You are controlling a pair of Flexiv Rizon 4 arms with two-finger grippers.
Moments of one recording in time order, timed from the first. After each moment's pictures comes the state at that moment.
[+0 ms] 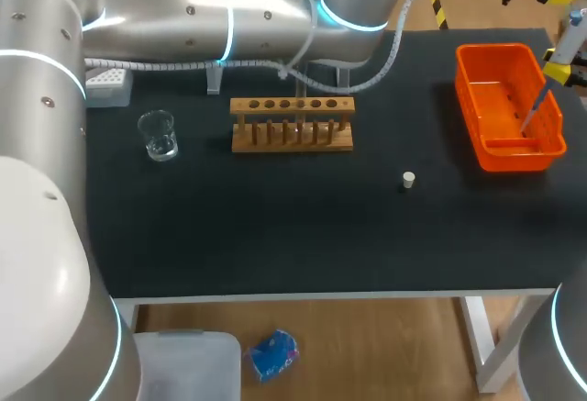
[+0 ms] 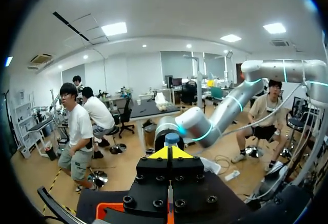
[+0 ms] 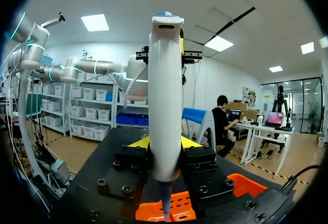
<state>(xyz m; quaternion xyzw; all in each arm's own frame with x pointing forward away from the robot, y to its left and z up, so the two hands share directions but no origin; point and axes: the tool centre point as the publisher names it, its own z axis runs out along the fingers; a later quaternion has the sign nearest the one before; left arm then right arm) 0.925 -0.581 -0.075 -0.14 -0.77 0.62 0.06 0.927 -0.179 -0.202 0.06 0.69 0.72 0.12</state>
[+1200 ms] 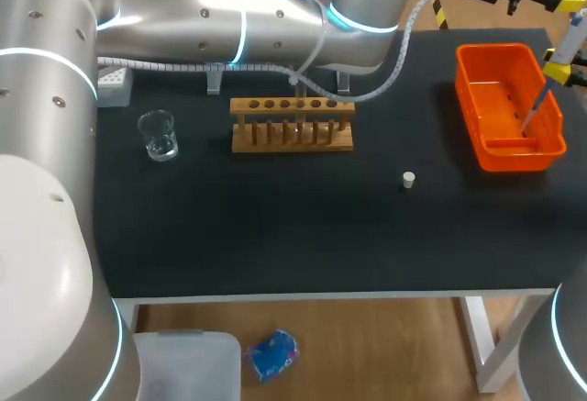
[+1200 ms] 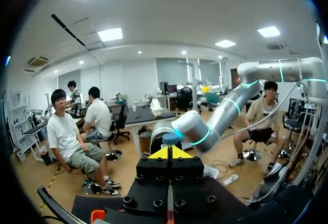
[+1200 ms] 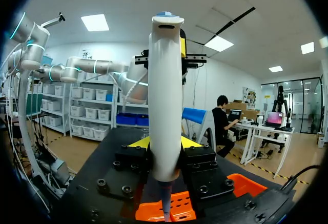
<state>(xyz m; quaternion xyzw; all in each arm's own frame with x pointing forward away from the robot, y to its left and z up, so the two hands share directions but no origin) 0.920 -0.595 -0.085 -0.15 -0.75 0.64 0.08 0.927 -0.179 -0.202 0.06 0.69 0.72 0.12</state>
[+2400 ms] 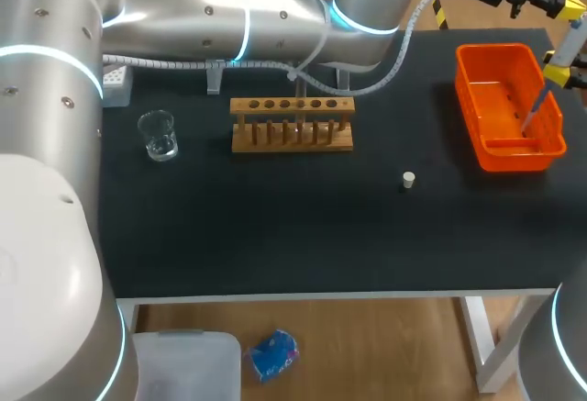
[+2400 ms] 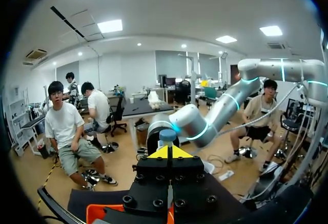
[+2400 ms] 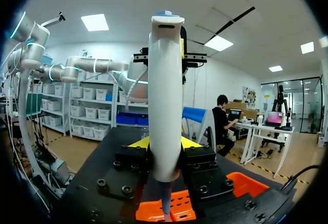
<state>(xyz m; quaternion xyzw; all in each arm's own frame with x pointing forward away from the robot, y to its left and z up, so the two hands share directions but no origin) 0.916 -0.598 -0.097 -0.15 -0.77 0.61 0.09 0.927 -0.180 -0.206 0.06 0.69 0.72 0.12</state>
